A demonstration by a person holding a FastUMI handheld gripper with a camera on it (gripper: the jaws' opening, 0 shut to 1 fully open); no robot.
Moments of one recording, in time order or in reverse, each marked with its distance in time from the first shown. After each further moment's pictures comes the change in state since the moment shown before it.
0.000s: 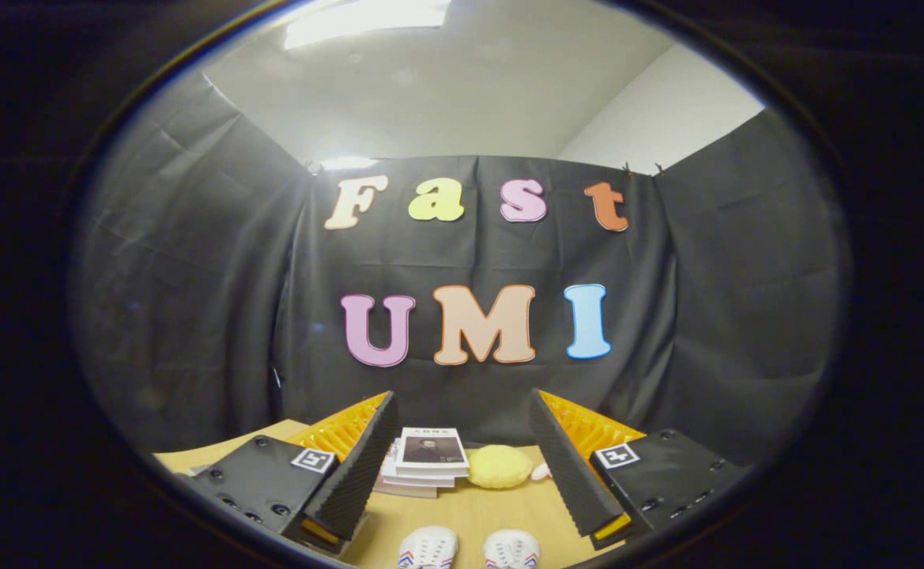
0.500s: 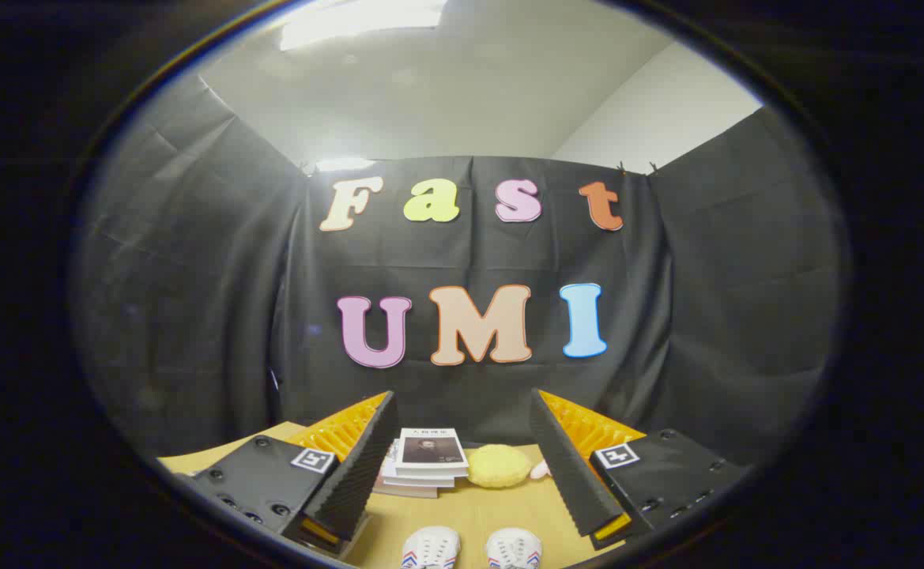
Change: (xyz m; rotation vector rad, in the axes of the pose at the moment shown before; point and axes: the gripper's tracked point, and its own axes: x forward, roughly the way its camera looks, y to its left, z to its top) arm -0.002 0.002 0.005 0.018 -0.007 -0.012
